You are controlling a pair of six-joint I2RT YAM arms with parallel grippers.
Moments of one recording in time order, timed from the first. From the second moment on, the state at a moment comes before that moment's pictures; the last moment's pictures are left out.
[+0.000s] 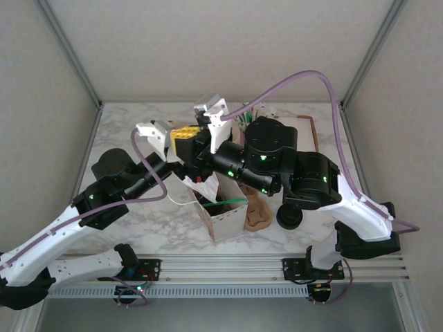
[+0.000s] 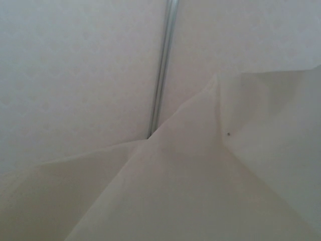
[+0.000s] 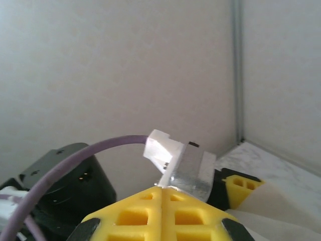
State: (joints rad) left arm -0.97 0.91 1.17 -0.14 -0.12 -0.14; right arm 1.43 1.54 2.23 -0.74 0.37 0.22
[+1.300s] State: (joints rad) left arm -0.94 0.84 1.25 -0.73 -0.23 -0.40; right arm 1.29 1.50 1.70 -1.06 0.42 0.67
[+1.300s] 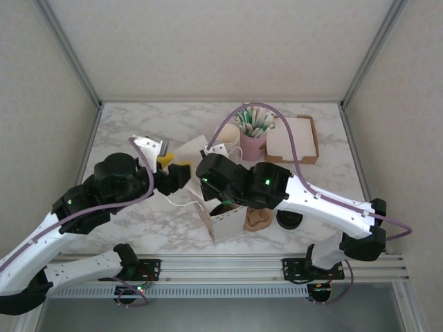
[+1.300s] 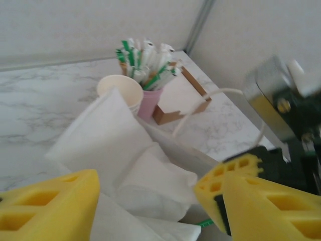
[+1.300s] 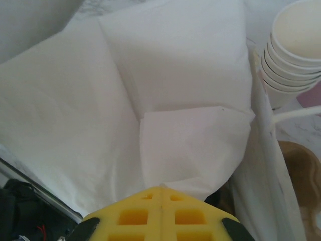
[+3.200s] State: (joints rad) left arm -0.96 1.28 1.48 -1.00 0.14 -0.60; right arm 1.34 1.16 1.60 -1.12 0.82 0.61
